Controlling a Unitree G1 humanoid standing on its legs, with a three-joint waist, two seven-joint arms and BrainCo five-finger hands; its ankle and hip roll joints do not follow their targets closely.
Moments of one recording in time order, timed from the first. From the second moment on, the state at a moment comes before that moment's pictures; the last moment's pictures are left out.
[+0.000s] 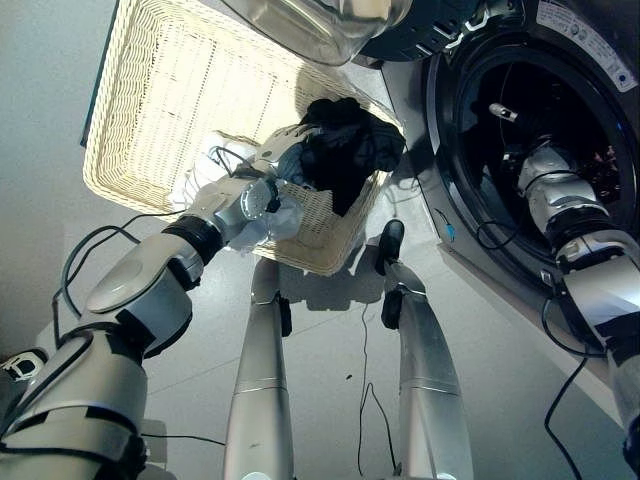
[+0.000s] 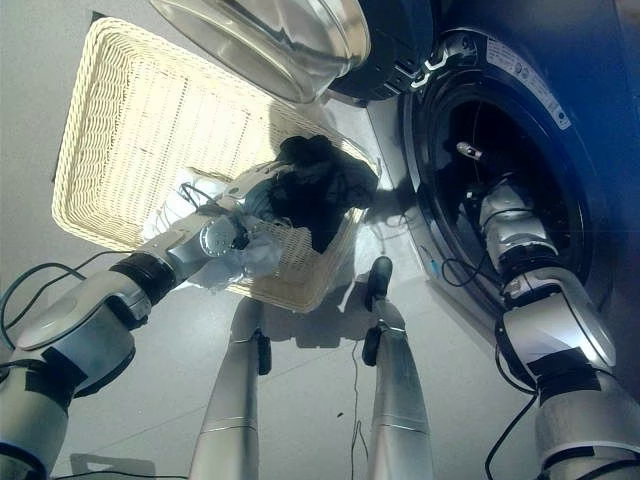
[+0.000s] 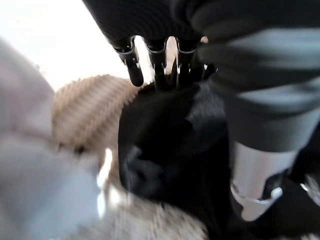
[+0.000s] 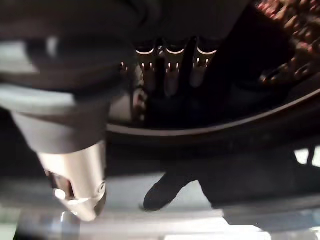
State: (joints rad) left arm -1.31 0.57 -1.04 1.01 0.18 -0.22 0.36; right arm -1.25 -0.64 0.48 1.10 0.52 -0.10 -0.42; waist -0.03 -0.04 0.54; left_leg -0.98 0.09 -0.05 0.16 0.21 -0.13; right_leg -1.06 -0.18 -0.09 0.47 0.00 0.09
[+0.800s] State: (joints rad) left arm -1.34 0.52 -0.95 1.21 0.37 -0.26 0.73; right arm -1.11 -0.55 0.52 0.79 0.29 -0.17 -0.67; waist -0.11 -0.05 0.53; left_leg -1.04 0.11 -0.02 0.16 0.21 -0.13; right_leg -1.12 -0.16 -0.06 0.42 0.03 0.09
